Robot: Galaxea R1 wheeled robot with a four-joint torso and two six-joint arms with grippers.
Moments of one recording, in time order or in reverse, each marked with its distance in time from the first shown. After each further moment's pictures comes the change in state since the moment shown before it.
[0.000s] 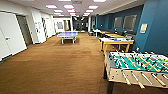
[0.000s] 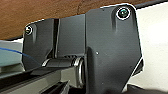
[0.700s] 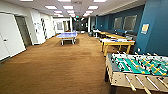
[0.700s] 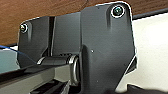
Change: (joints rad) left arm -0.002 0.013 0.004 0.000 0.000 0.003; right arm -0.004 -0.008 -0.003 -0.001 -0.001 0.000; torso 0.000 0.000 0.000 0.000
